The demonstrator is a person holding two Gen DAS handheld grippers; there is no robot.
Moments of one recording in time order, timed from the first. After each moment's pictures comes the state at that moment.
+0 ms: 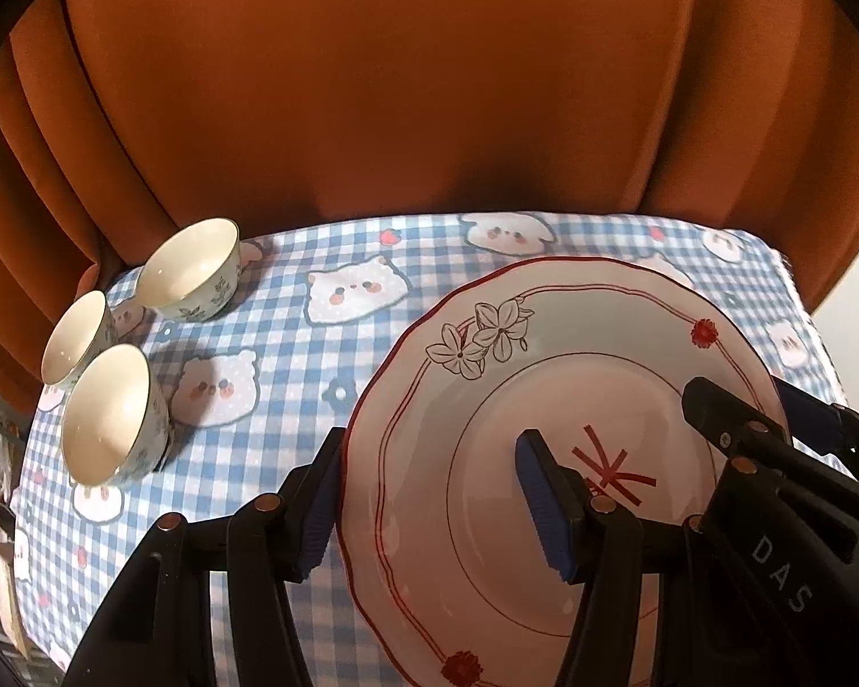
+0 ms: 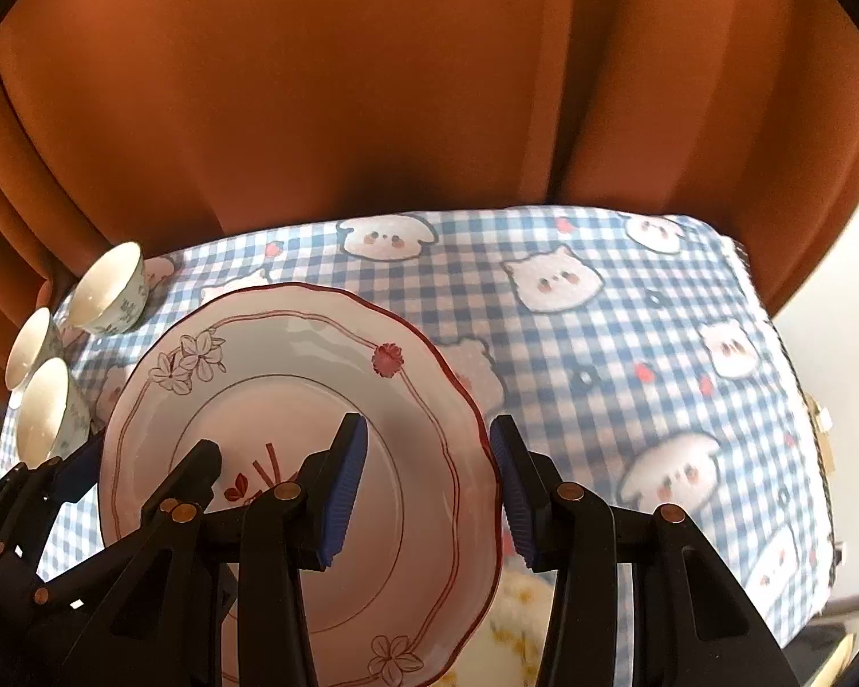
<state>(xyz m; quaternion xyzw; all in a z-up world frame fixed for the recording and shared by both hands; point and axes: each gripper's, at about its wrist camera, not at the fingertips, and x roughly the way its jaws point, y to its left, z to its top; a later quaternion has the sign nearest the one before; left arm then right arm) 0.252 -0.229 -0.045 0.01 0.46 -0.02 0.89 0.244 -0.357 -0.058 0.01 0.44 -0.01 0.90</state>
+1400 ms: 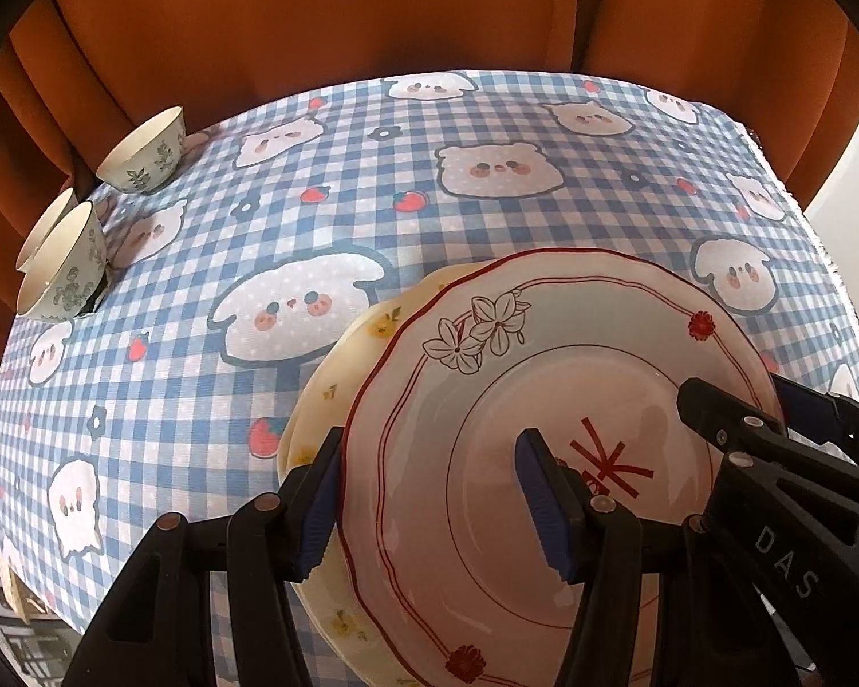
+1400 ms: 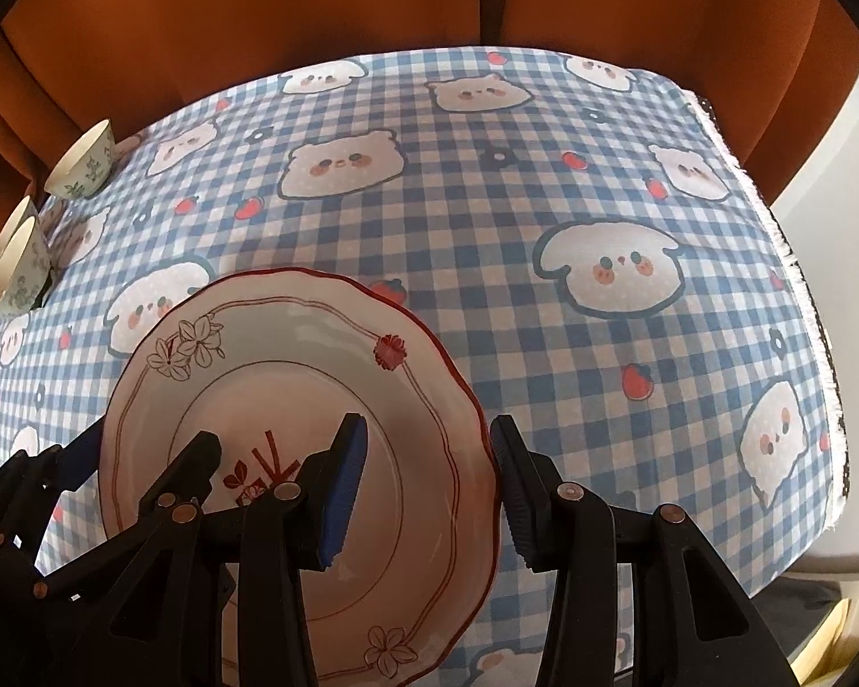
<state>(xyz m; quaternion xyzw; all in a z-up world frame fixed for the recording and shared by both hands) 0.162 -0.310 -0.121 0.03 0.53 -0.02 0.85 0.154 -0.437 -0.147 0.01 0.52 0.00 0.85</state>
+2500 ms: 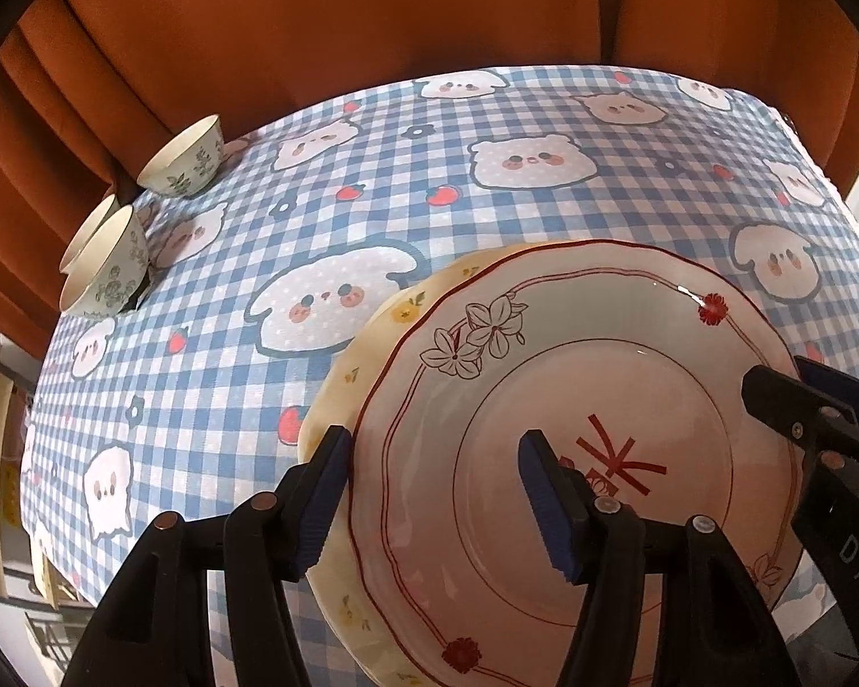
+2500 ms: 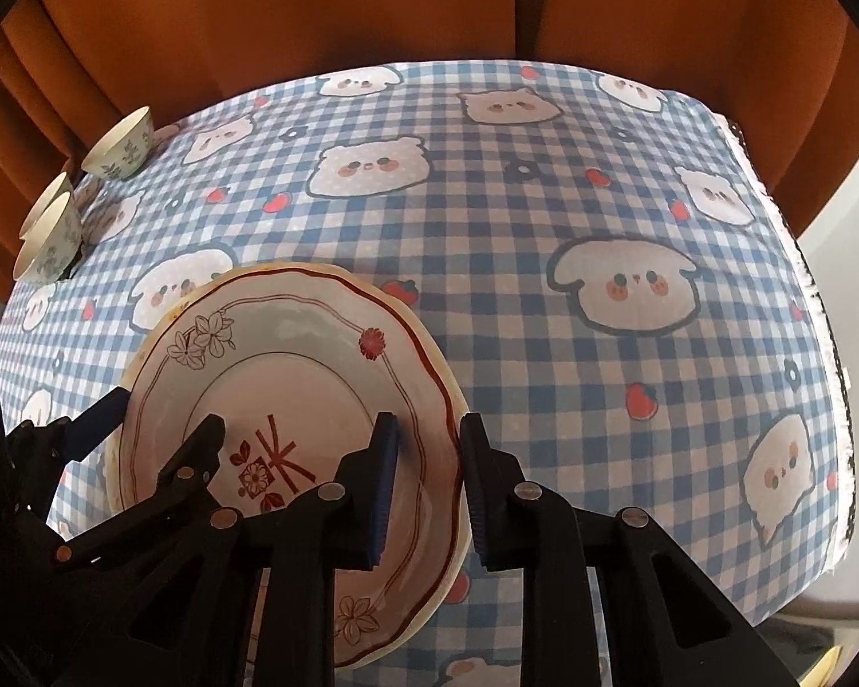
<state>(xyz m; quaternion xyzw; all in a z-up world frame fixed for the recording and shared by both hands) 0.155 -0.316 -0.128 0.06 0.52 0.04 0.85 0.148 -0.446 -0.145 -0.01 0.51 0.05 0.86</state>
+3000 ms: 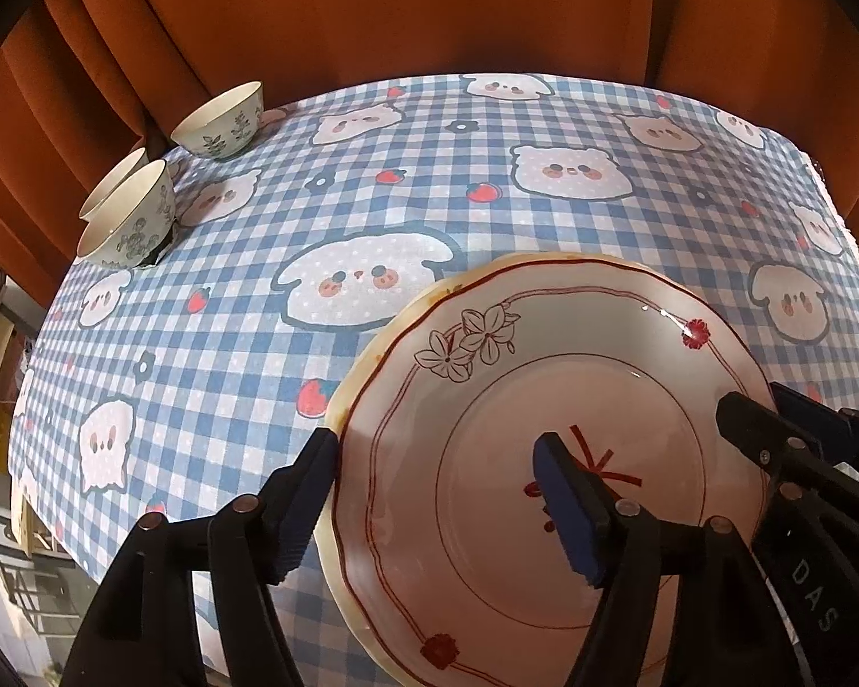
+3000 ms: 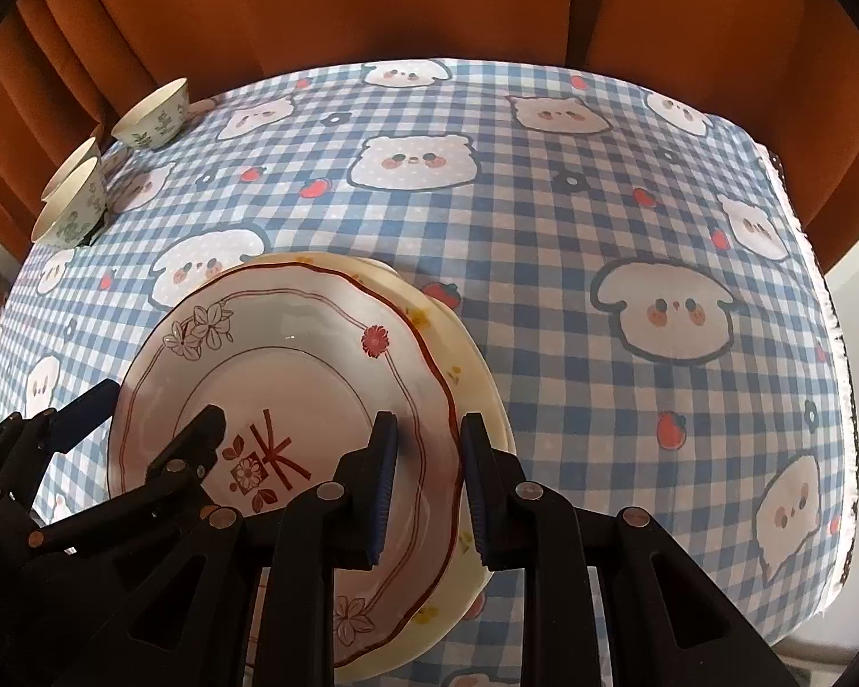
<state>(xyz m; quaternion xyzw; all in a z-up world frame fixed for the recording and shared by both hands) 0.148 -0.305 -0.125 0.01 0.52 0.08 0.85 0.153 -0.432 -0.149 -0.04 0.50 0.09 0.86</state>
